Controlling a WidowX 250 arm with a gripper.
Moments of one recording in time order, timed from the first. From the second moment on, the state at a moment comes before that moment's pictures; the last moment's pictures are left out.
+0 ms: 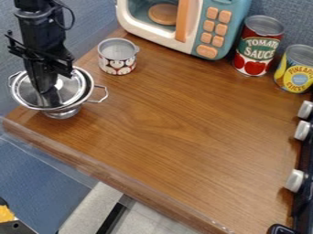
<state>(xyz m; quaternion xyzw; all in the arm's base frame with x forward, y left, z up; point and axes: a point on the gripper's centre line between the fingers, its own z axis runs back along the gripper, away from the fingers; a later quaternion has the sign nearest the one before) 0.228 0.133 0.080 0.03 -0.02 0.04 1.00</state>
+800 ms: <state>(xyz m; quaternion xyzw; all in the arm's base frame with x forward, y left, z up) 0.237 0.121 0.089 0.03 -0.03 0.02 1.00</state>
